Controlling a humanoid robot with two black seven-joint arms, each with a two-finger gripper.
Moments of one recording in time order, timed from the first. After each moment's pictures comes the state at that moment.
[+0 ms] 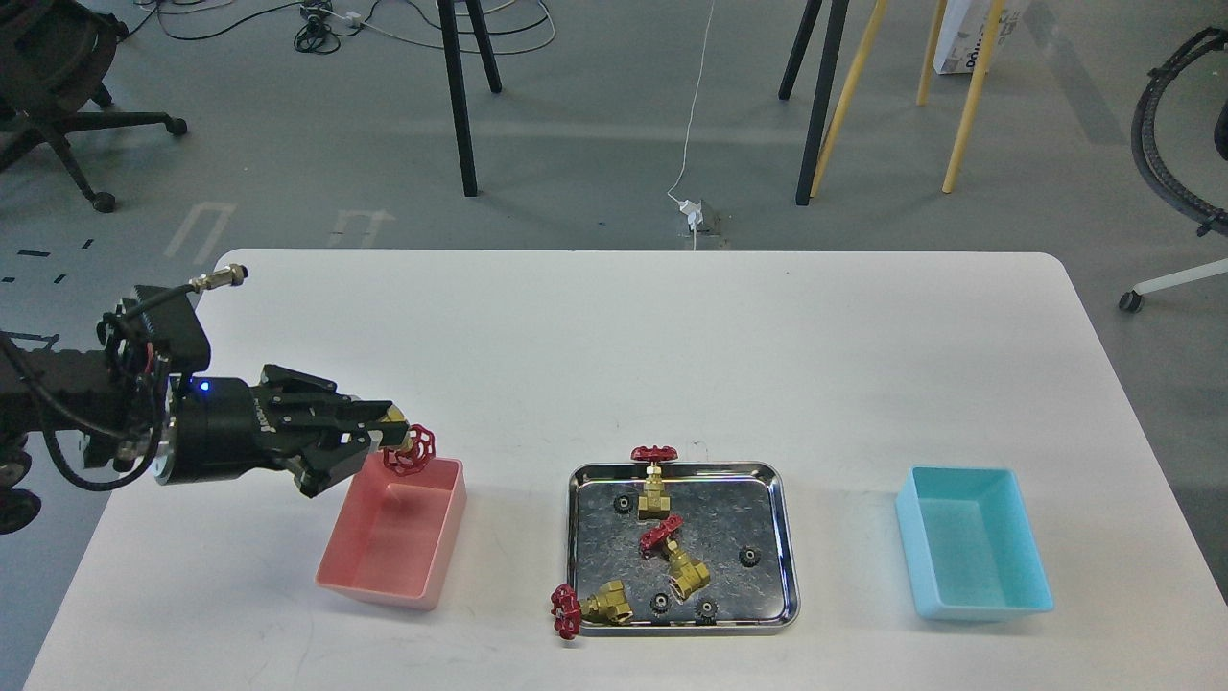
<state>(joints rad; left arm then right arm) -1.59 0.87 1.11 -1.55 1.32 0.46 -0.49 1.19 -0.65 0.61 0.72 0.11 0.49 0.31</state>
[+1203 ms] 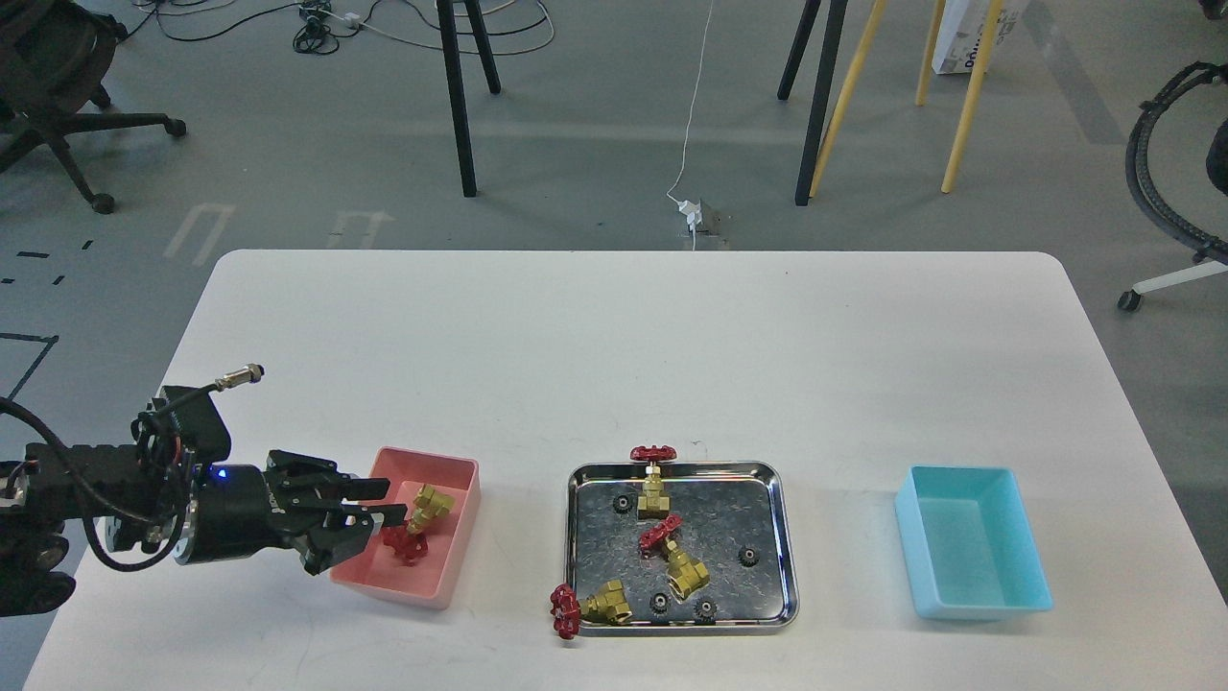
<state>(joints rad) -1.26 0.81 0.90 -1.40 1.36 0.46 -0.49 1.13 -0.66 0.62 0.75 0.11 0.49 0.31</state>
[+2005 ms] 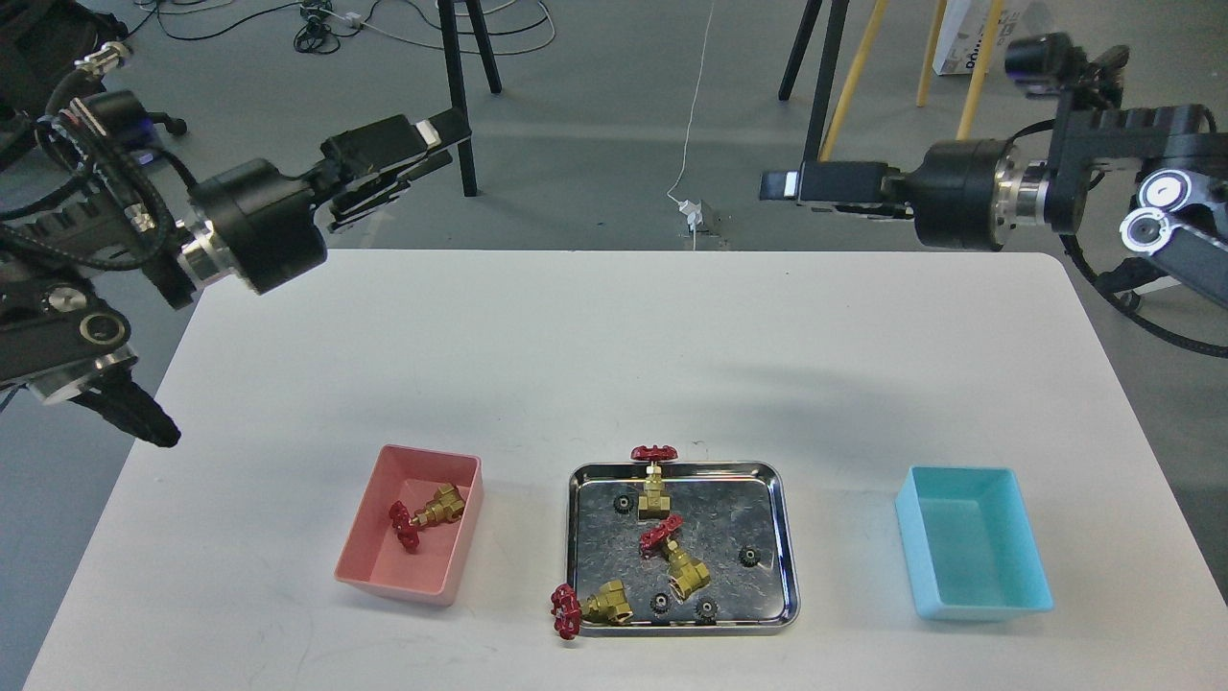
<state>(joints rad) -1.22 0.88 0.04 -1.58 0.52 0.03 -0.49 1.23 -0.70 0.16 1.26 -1.39 0.49 0.34</state>
